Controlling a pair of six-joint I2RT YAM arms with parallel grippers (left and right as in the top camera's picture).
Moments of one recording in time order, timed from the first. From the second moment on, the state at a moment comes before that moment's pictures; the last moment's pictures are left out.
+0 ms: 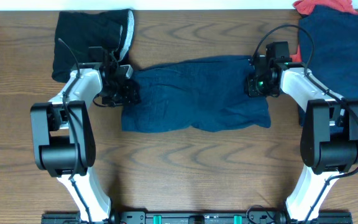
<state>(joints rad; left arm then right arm) 0.04 2.03 1.32 -0.76 0.41 0.09 0.06 2.04 1.32 -0.56 -0.23 -0.01</state>
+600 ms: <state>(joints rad) 0.04 1.92 1.31 -0.89 0.34 0.09 0.06 2.04 1.33 -0.61 -0.23 -0.01</state>
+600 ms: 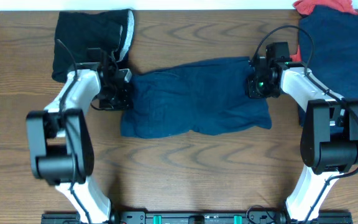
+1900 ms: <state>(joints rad) 0.02 1.65 1.31 -0.86 0.30 0.11 0.20 2.09 1.36 -0.64 -0.36 0.07</state>
